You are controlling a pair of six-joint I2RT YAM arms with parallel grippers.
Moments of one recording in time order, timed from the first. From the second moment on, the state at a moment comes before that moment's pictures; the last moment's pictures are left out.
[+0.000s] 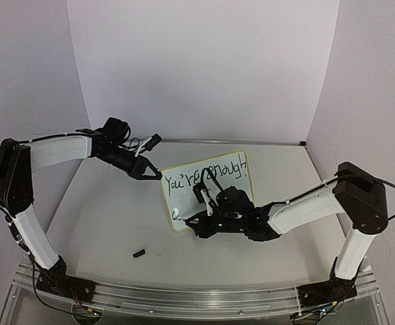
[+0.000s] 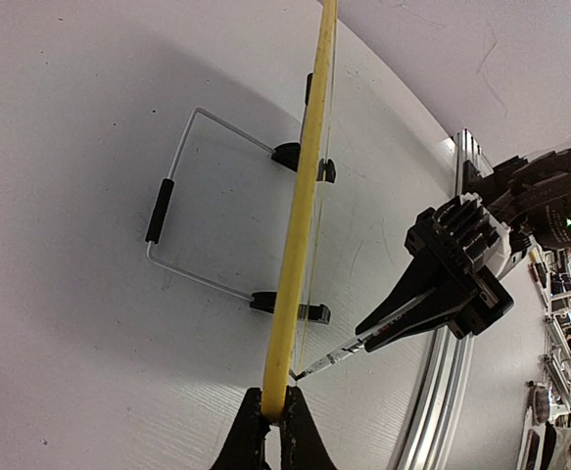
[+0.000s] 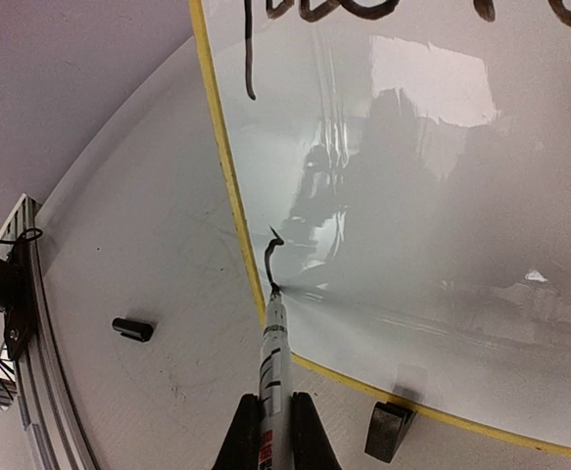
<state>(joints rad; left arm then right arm) -0.45 1.71 1.30 -0.54 0.82 0.16 1.04 1.83 0.87 0.43 -0.07 0.49</state>
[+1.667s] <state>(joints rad) -0.45 1.71 1.30 -0.54 0.82 0.16 1.04 1.80 0.85 0.45 -0.02 0.51</state>
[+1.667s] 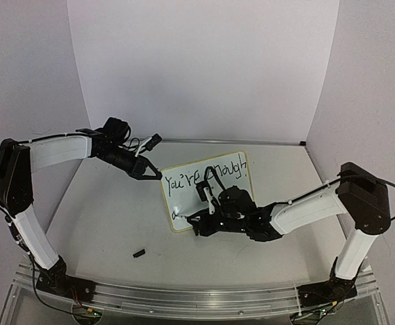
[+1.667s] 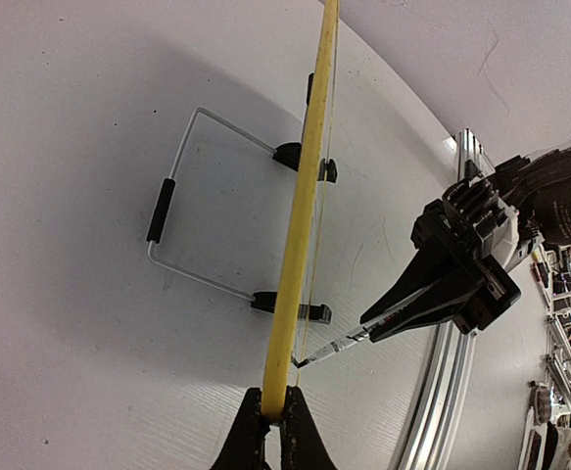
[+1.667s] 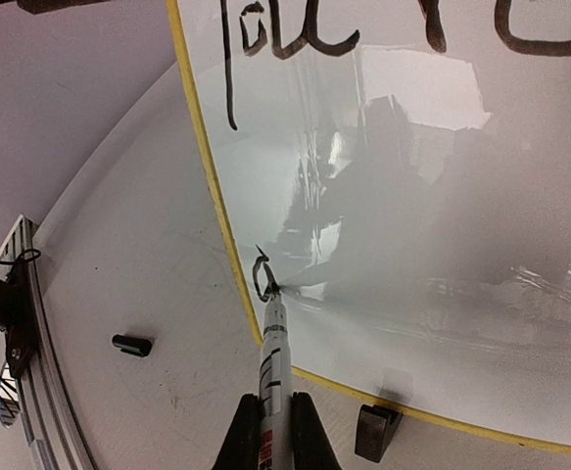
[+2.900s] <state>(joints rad) -0.45 1.71 1.30 -0.54 0.82 0.16 1.04 1.80 0.84 0.43 -0.03 0.52</state>
